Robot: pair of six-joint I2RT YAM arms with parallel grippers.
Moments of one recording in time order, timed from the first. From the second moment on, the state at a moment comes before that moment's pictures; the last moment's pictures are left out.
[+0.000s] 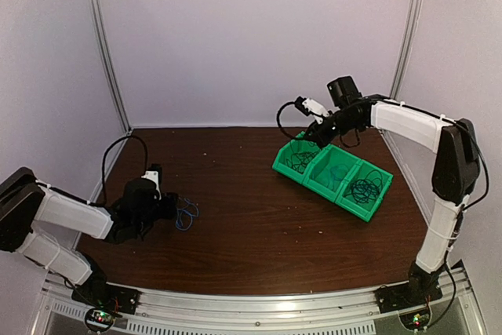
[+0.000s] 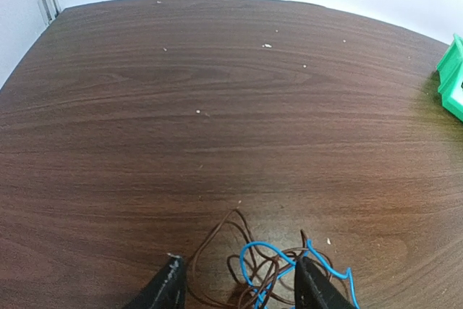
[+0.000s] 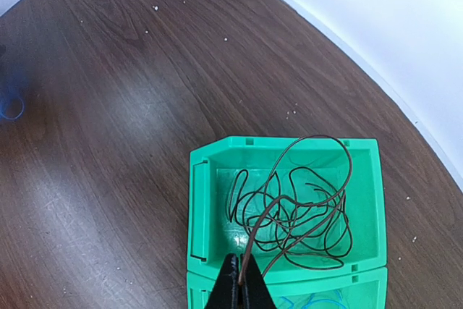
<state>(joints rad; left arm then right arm) -0.63 1.37 0.32 0.52 -0.40 -0.37 0.41 1.86 1.61 -0.56 -0.28 -0.35</state>
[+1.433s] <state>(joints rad) -0.57 1.30 0.37 0.48 -0.26 -0.45 0.51 1.83 1.72 -0.66 -0.08 -0.41</state>
